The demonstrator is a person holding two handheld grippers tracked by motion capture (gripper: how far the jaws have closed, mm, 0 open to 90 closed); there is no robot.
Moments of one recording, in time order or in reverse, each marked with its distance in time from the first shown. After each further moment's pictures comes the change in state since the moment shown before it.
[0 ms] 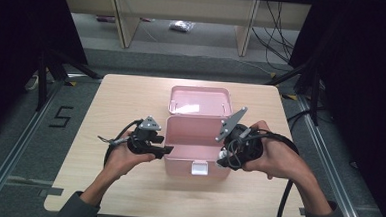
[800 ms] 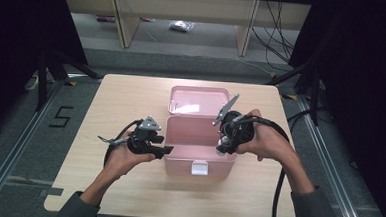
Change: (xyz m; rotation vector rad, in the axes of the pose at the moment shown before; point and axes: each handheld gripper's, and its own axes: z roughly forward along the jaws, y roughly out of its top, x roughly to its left) left arm 0.000 0.000 0.000 0.000 0.001 0.002; right arm -0.043 0.010 0.028 0.068 -0.026 0.100
